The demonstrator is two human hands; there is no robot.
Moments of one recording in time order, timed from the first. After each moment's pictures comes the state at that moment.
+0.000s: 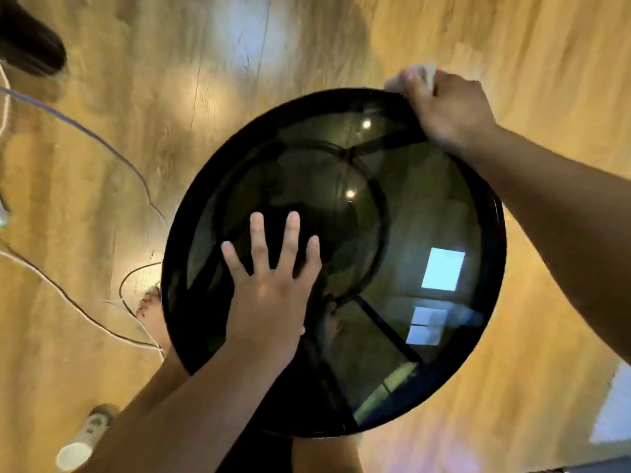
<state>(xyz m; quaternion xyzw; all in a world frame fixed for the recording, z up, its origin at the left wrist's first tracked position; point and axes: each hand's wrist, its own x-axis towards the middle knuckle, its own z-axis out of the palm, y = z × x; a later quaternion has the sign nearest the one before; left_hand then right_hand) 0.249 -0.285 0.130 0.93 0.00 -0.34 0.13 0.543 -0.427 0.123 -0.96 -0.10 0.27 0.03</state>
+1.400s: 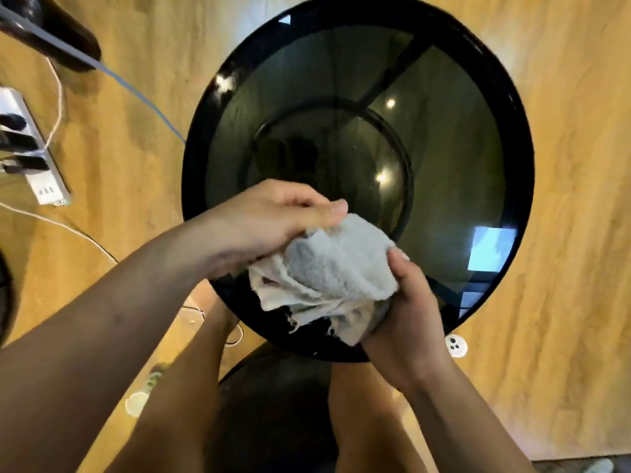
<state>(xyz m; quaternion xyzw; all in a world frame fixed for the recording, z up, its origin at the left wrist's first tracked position) 0.253 -0.250 0.203 0.64 0.20 -0.43 0.61 0.197 -0.448 0.208 -0.40 0.44 0.35 0.72</state>
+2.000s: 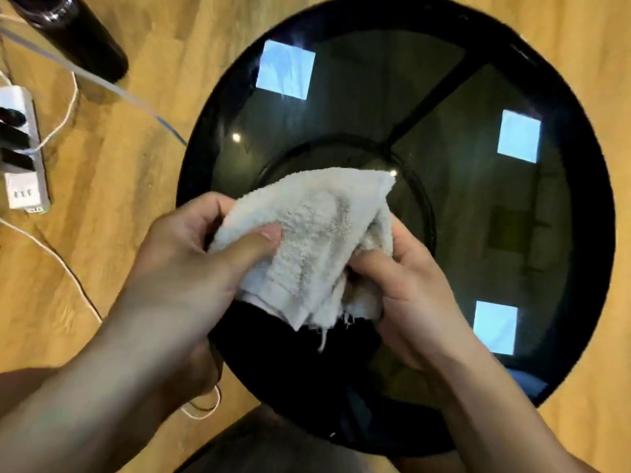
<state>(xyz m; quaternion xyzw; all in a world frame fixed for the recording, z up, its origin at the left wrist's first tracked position) 0.155 -0.243 0.140 0.62 0.37 -0.04 0.69 0.214 -0.426 0.110 -0.56 0.07 0.39 0.73</state>
